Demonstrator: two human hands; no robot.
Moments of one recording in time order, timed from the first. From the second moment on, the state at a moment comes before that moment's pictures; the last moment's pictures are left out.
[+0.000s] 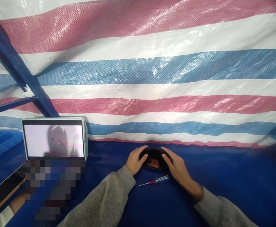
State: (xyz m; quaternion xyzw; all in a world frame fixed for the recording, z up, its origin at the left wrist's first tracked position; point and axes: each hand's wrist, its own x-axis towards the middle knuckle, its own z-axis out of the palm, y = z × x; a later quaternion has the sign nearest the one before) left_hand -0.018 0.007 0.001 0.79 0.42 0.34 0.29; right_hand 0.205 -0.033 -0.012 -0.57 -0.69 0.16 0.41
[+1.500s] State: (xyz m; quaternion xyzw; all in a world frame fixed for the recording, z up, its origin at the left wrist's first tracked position) left_hand 0.001 -0.001 0.002 0.82 0.31 0.47 0.12; right_hand 0.190 -0.041 0.001 -0.53 -0.70 0.03 0.47
